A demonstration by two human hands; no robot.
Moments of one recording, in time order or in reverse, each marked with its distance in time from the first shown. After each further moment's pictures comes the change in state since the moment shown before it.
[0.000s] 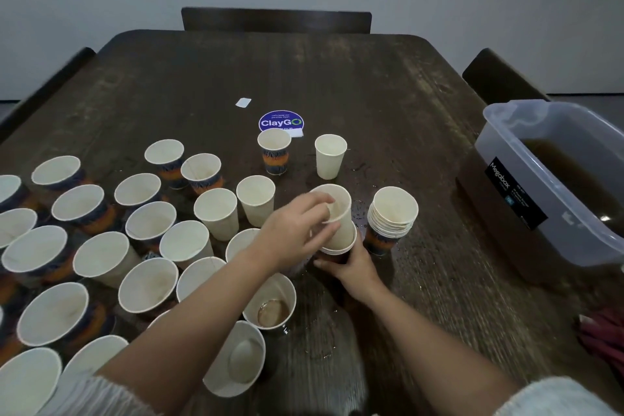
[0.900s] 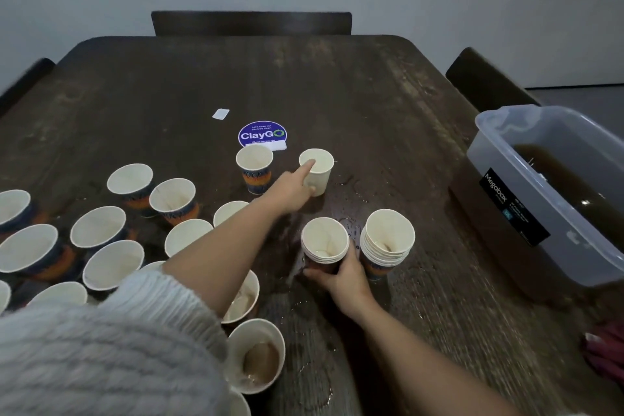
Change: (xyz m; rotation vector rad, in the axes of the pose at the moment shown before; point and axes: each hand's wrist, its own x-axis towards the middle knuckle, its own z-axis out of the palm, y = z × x) left_hand 0.108 -0.088 0.037 -0.057 -0.625 -0.804; right_hand 0.029 -0.013 0.002 0.033 0.096 0.048
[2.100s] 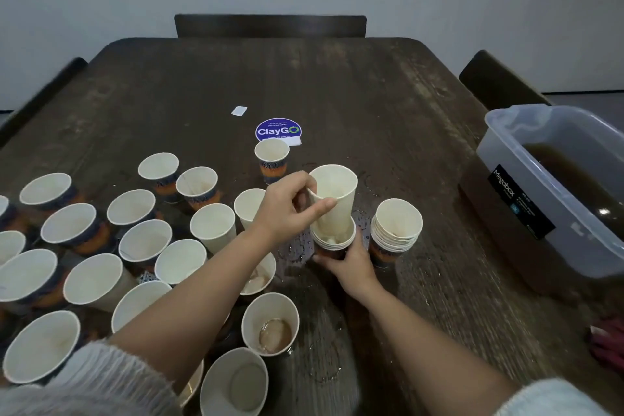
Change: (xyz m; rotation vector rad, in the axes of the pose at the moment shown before) left_hand -0.102 -0.013 0.012 -0.360 0.609 0.608; right_hand -0.004 -0.006 0.003 -0.041 -0.024 -0.047
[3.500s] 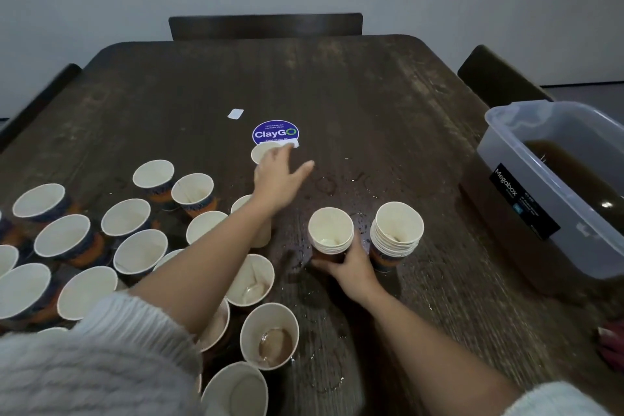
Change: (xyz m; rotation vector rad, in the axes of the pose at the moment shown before) left_hand 0.062 -0.036 0.004 0.357 -0.120 -0.520; right_hand 0.011 0.007 0.003 0.066 -0.018 0.038
